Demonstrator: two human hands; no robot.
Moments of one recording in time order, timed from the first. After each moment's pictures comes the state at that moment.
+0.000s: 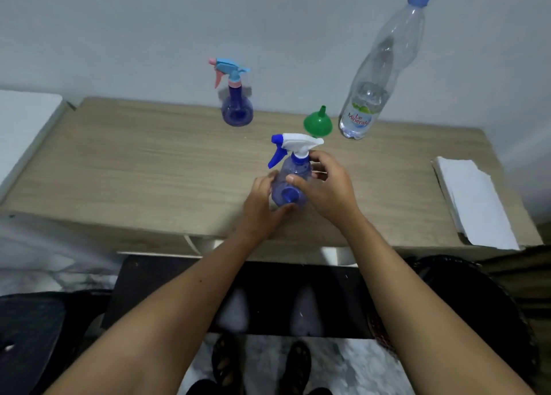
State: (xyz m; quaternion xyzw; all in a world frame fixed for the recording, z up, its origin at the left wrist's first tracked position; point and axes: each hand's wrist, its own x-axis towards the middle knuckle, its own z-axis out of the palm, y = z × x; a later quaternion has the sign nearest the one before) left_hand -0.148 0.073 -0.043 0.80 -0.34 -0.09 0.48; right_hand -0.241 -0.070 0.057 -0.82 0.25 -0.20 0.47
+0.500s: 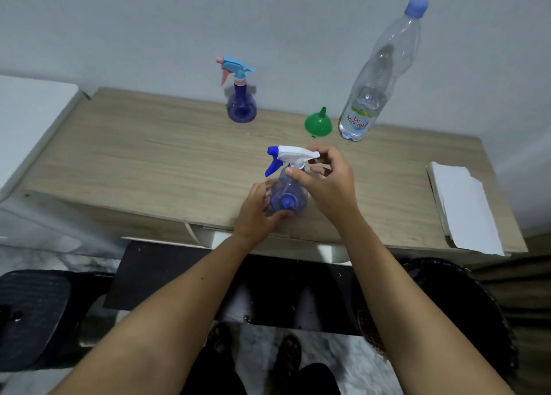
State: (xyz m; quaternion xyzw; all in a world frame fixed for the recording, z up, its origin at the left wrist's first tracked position) left_hand -0.183 0.087 -0.035 0.80 -0.30 -0.12 0.51; right_hand -0.260 -0.066 0.087 -0.77 0.25 -0.23 0.55
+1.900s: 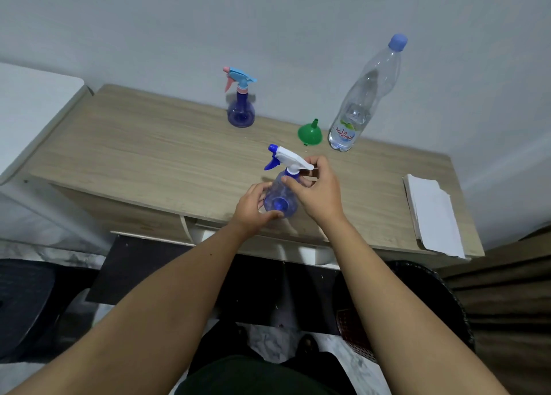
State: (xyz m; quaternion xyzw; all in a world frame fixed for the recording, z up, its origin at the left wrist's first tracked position) left_hand -0.188 0.093 -0.020 0.75 -0.25 -0.22 0.57; right_hand -0.278 -0.044 0.106 -0.80 0.26 -0.23 0.49
